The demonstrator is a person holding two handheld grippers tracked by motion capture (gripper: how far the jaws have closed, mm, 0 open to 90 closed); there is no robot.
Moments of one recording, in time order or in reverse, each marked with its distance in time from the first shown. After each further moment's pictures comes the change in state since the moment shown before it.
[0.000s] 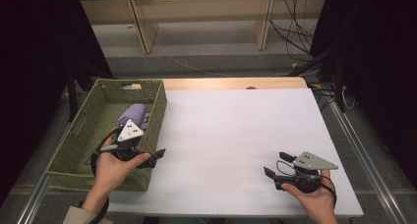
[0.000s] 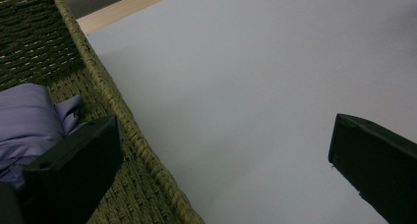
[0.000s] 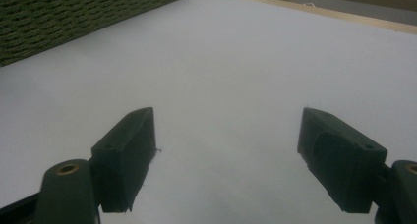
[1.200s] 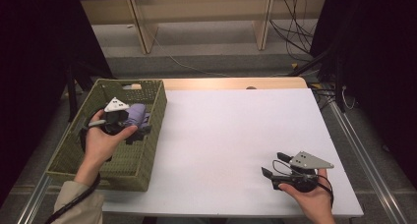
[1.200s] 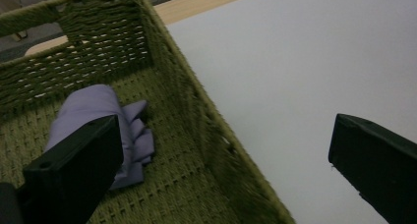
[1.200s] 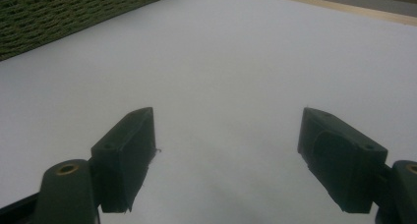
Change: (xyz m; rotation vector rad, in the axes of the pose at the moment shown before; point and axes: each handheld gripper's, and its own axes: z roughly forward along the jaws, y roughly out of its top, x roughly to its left) left arm 0.069 0.028 0.008 0.024 0.067 -0.129; right arm 0.003 0.000 0.006 0.023 -0.002 0.003
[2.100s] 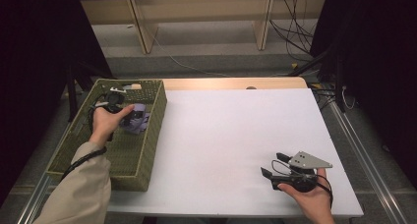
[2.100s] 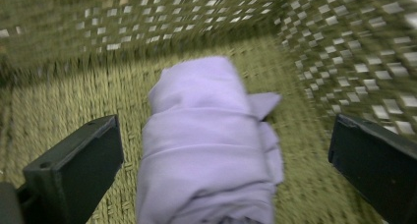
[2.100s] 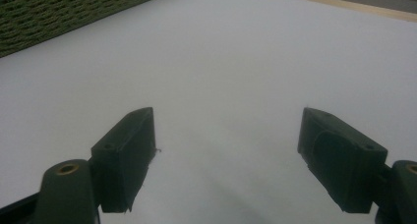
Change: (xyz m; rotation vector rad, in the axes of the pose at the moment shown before) left arm 0.099 -0.004 0.094 0.201 0.172 -0.205; right arm 0.000 -0.001 0.002 0.008 0.003 -0.002
